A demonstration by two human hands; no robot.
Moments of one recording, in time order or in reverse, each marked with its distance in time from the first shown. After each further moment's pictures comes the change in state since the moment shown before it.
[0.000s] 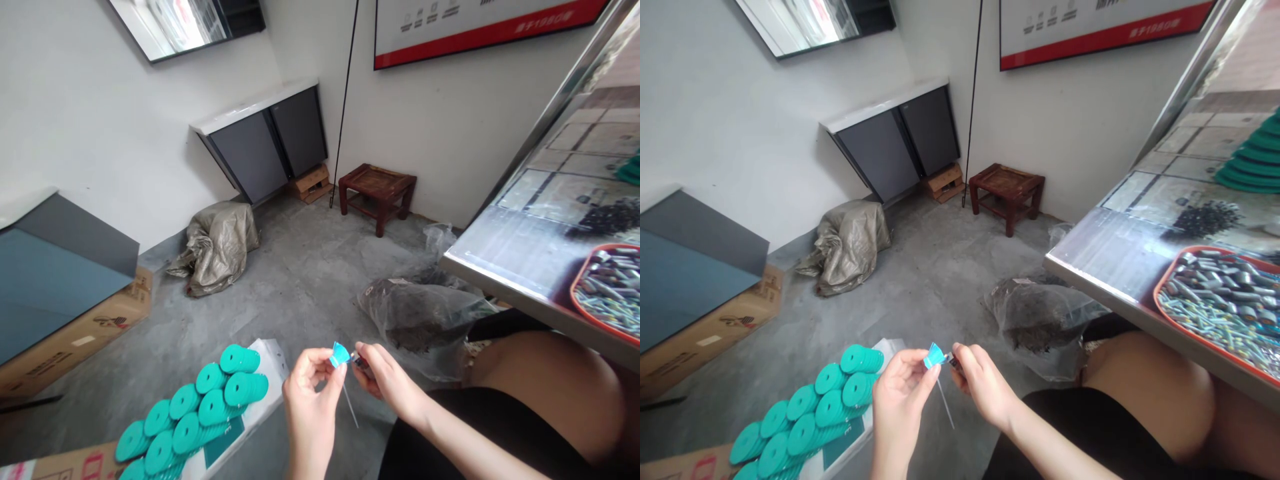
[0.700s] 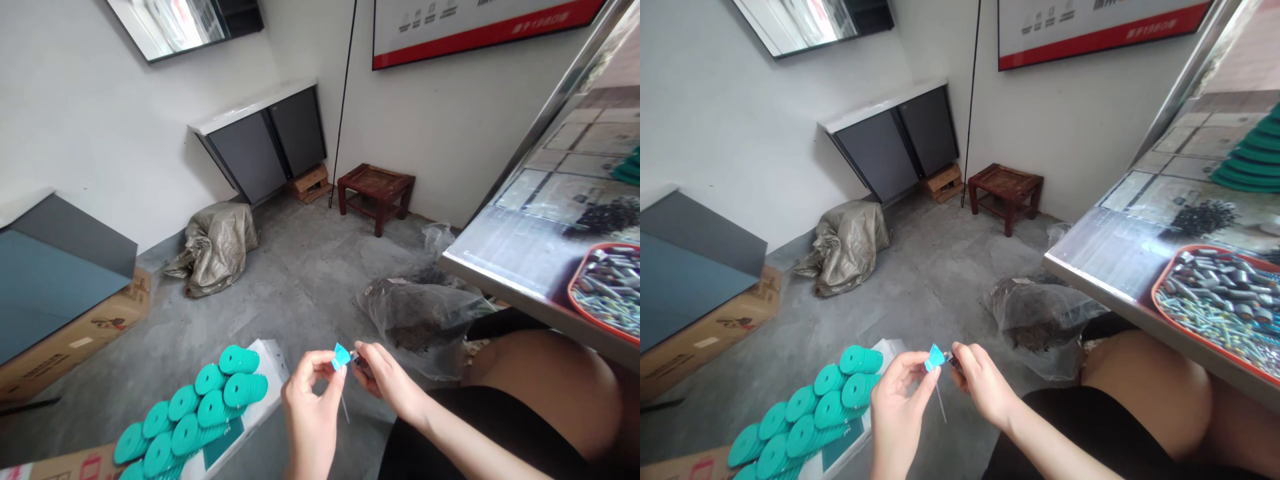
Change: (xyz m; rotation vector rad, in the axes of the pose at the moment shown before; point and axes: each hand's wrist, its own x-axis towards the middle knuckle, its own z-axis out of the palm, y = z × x) left_hand -0.003 0.003 -0.003 0.165 -0.023 0.131; right_hand 0.001 -0.003 0.001 0.019 0.019 0.028
